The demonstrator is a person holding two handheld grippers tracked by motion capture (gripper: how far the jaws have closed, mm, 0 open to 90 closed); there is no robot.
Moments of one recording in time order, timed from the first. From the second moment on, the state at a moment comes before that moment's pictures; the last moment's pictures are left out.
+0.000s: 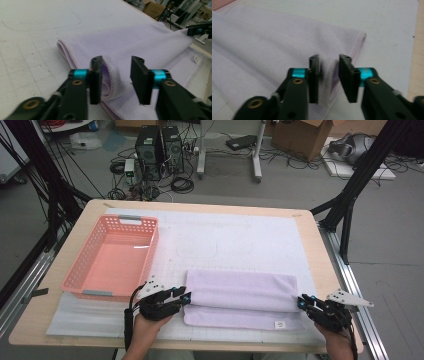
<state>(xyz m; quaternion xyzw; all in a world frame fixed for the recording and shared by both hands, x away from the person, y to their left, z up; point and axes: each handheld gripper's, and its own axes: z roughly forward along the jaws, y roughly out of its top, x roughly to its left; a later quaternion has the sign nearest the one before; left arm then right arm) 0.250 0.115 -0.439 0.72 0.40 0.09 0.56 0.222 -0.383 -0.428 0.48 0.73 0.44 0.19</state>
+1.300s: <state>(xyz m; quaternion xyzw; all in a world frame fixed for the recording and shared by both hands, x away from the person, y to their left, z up) 0.220 0.119 -0.435 0.70 0.40 0.09 0.58 0.196 -0.373 -0.431 0.46 0.75 0.43 0.18</state>
